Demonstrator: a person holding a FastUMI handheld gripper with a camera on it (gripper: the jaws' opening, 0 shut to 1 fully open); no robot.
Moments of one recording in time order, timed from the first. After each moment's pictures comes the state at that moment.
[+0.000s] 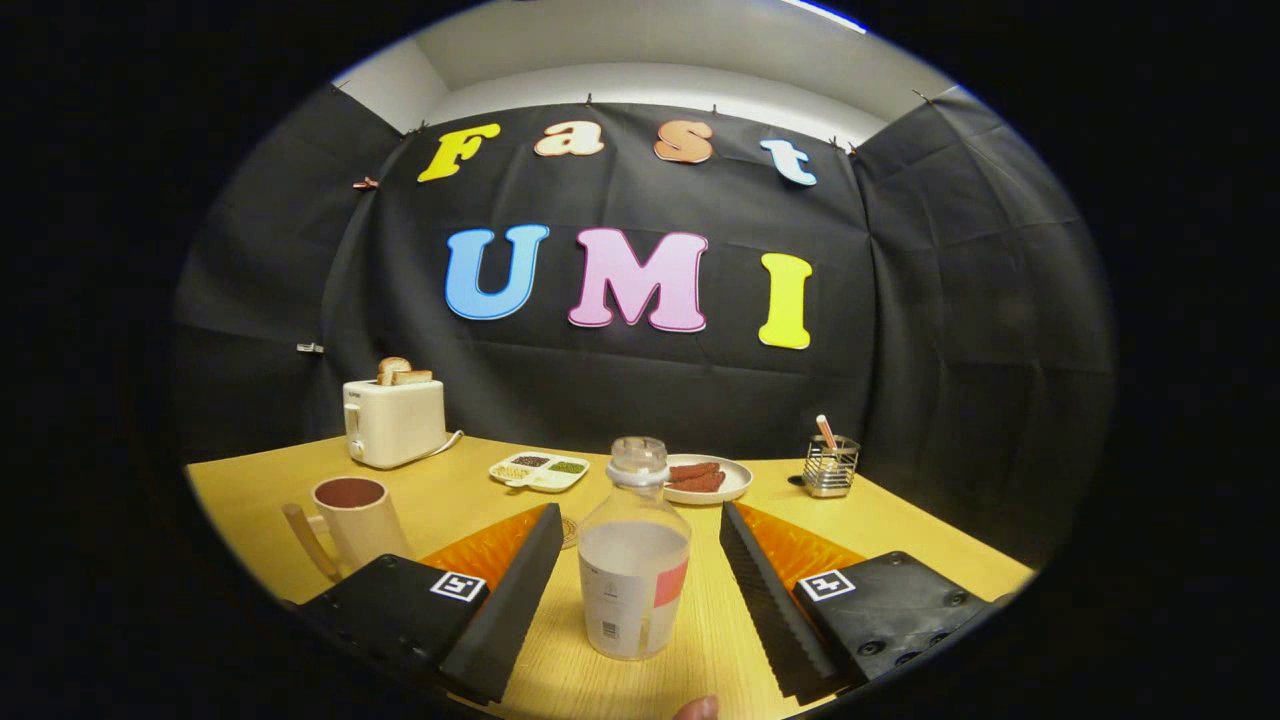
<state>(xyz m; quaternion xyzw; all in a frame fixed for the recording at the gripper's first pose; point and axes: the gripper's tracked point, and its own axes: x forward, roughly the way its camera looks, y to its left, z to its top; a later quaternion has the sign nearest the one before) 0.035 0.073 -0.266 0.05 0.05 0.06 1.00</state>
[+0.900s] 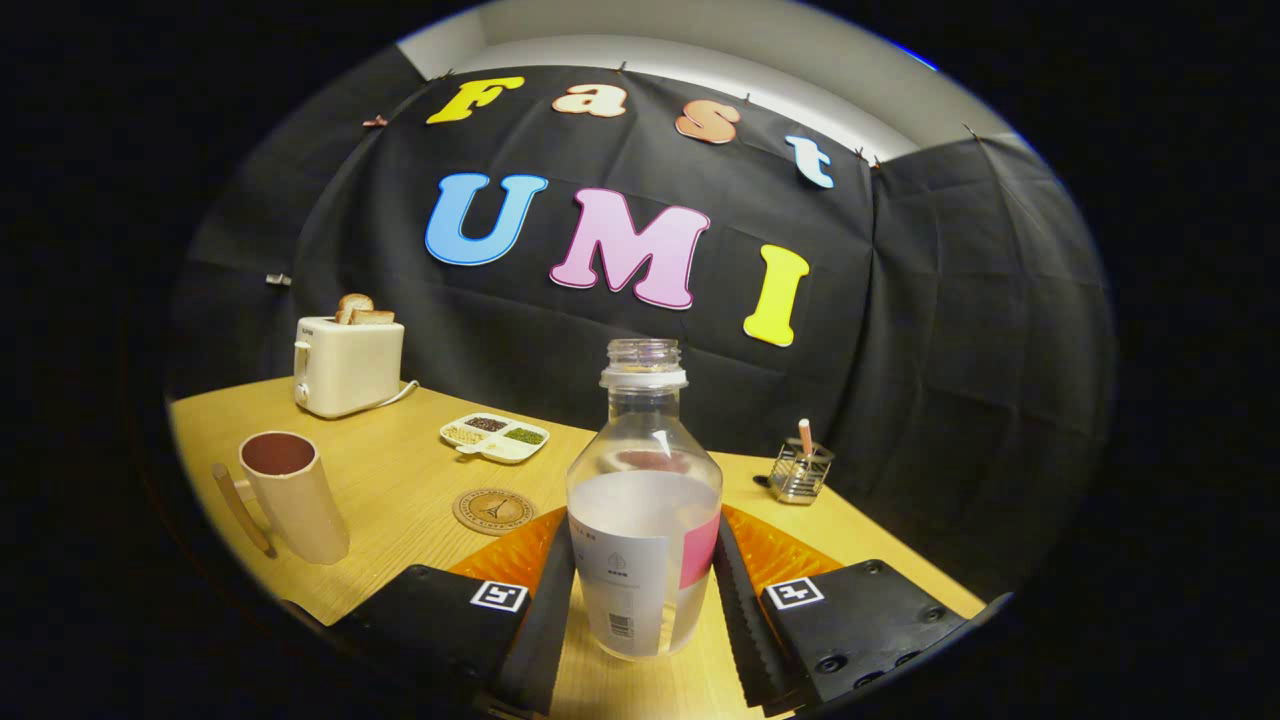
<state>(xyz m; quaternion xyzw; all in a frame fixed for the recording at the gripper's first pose) 0.066 0.075 -0.250 -0.07 0.08 0.03 0.99</state>
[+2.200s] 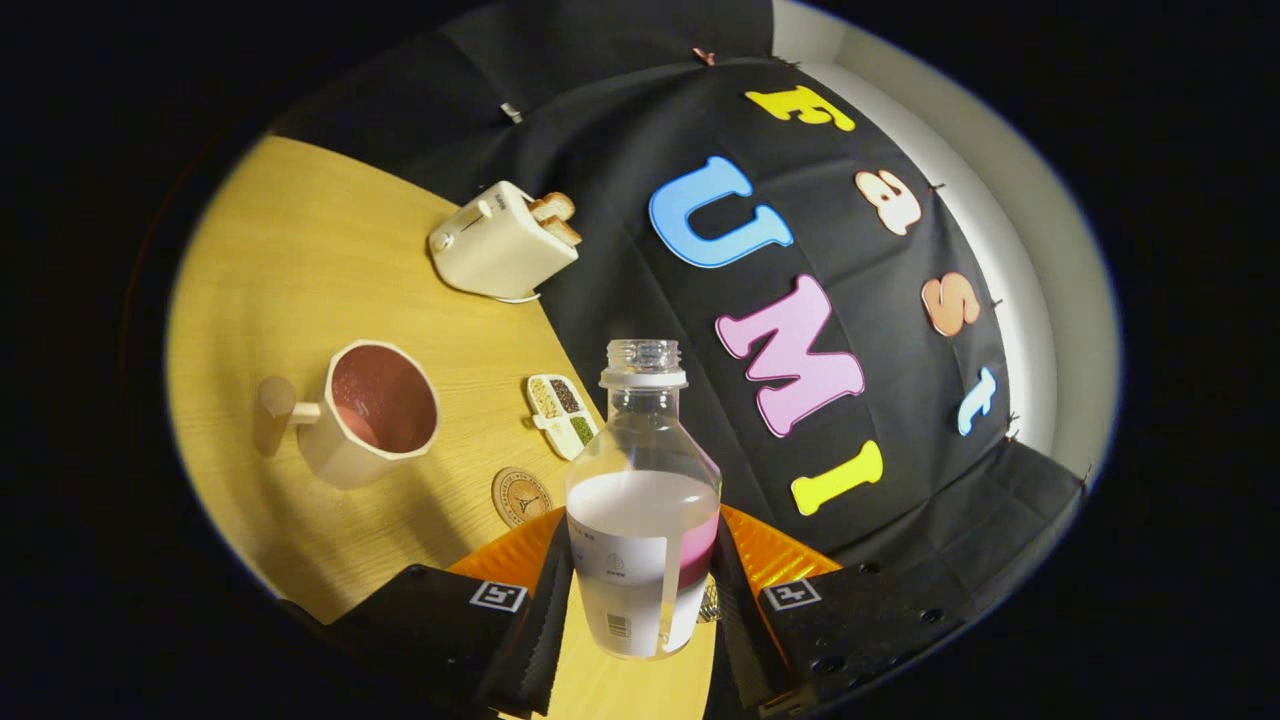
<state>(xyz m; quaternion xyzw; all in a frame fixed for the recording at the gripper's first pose) 0.054 0.211 -0.208 -0.45 0.06 0.16 0.87</state>
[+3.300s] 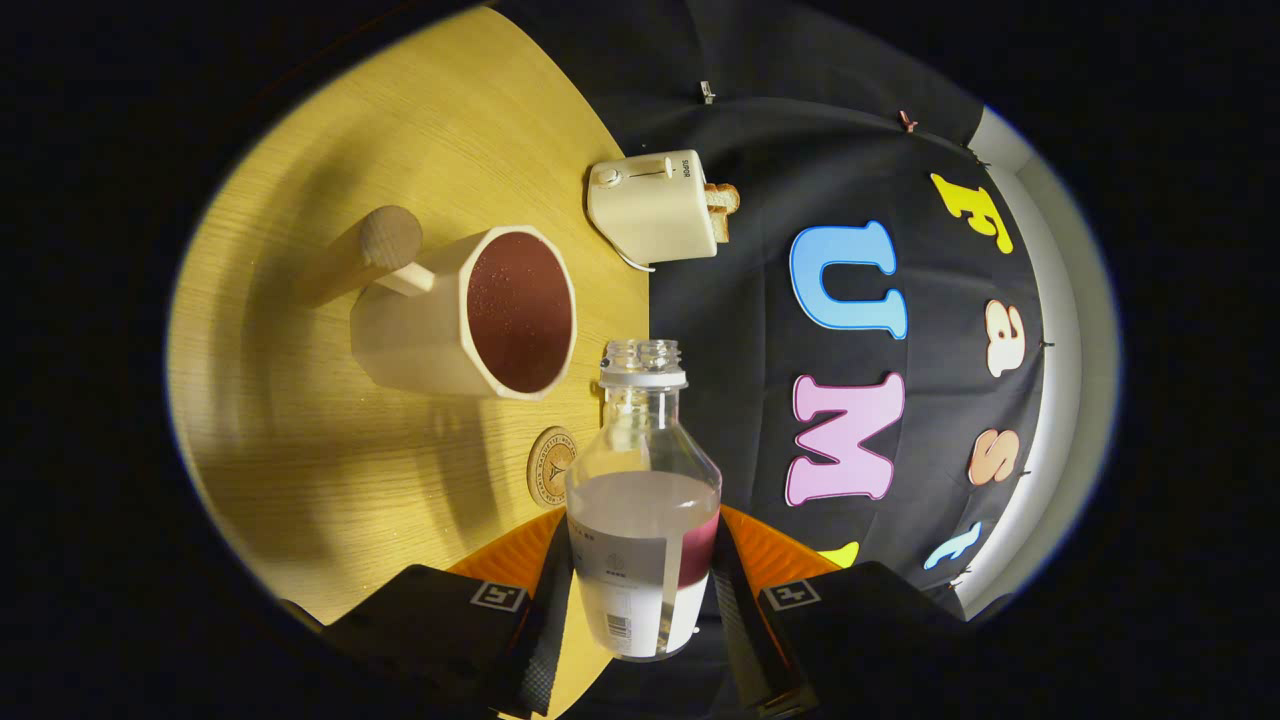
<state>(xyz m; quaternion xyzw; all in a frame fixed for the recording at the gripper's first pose) 0.055 0.234 -0.257 -0.63 0.06 0.22 0.74</state>
